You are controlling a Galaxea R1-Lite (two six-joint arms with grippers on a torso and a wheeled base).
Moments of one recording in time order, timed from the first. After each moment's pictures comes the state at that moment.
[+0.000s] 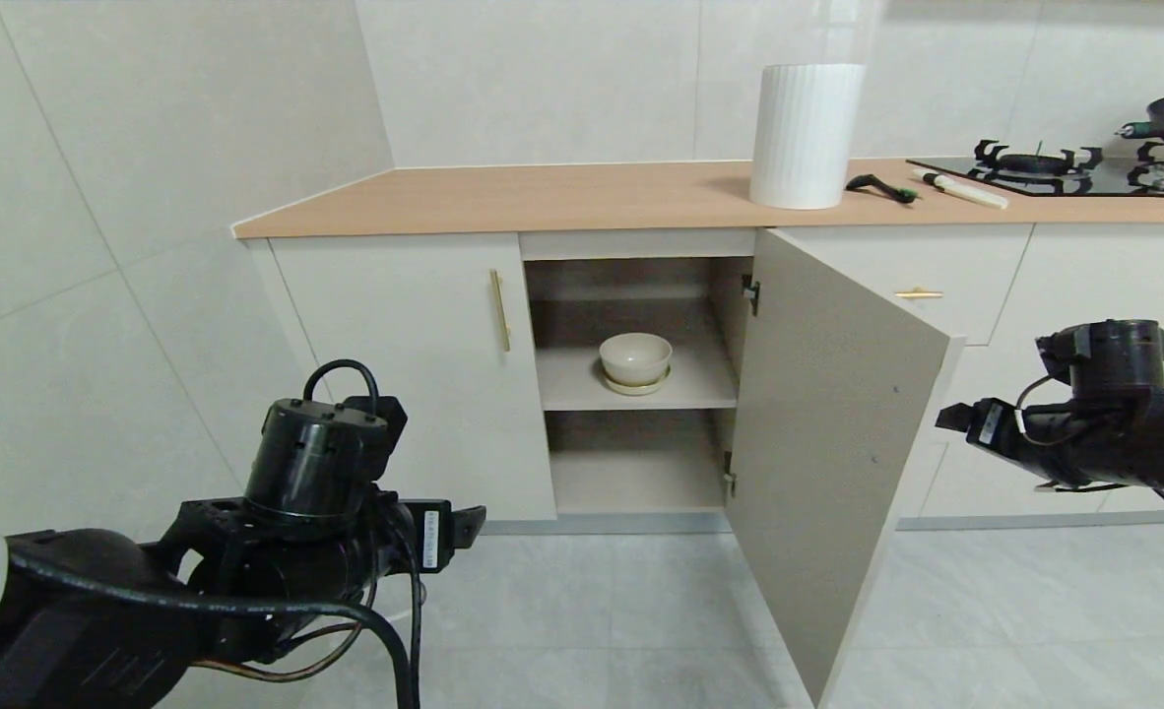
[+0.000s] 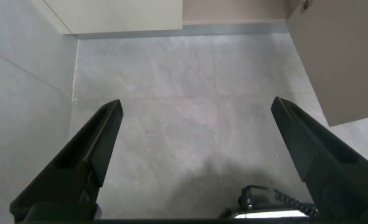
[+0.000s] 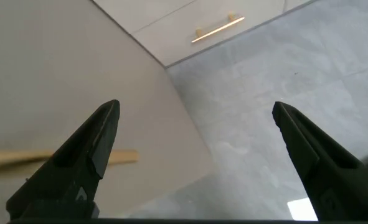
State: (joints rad) left arm -0.47 1.69 -0.63 -0.41 0.34 -0.29; right arm -0.05 1.93 -0.94 -0.39 -0.01 0.41
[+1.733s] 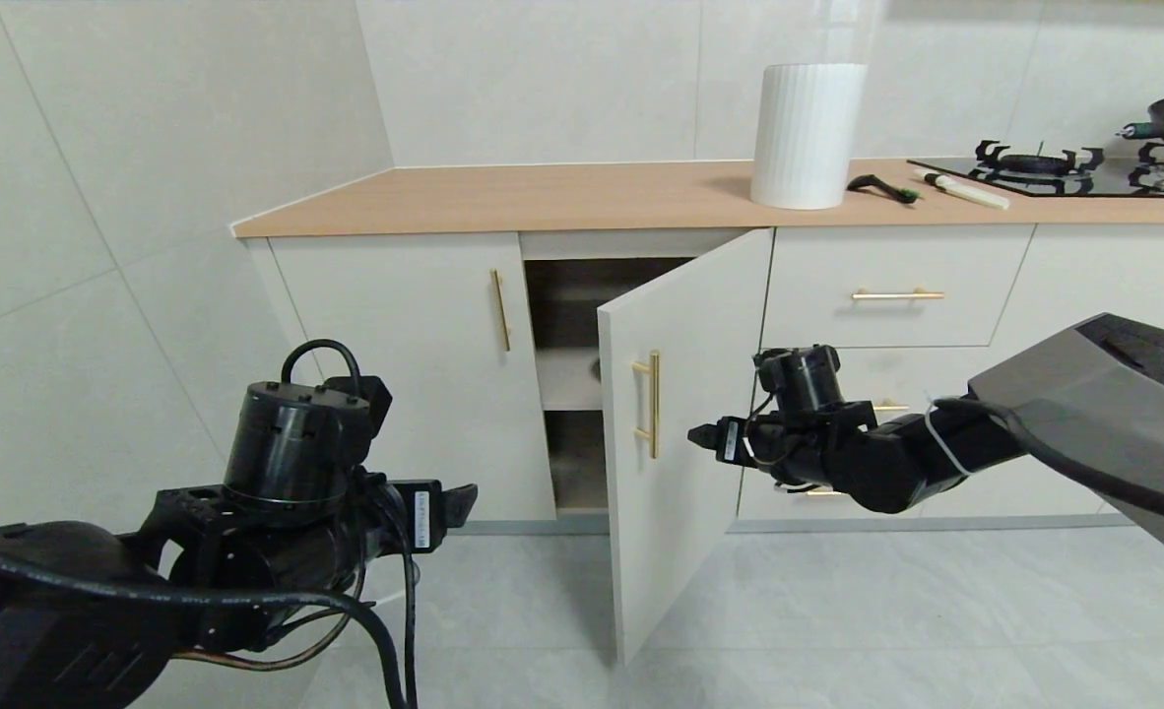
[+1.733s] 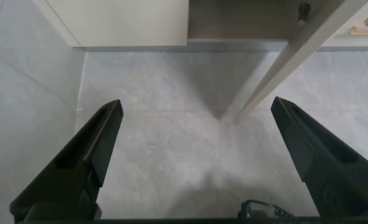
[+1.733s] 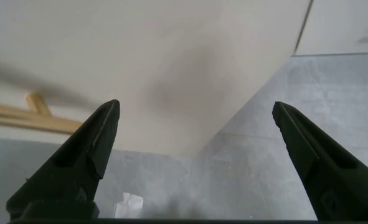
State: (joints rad) left arm -0.47 1.66 -0.65 -0.41 0.37 -0.29; right arm 0.46 2.27 -1.32 -0.42 -0.09 0.45
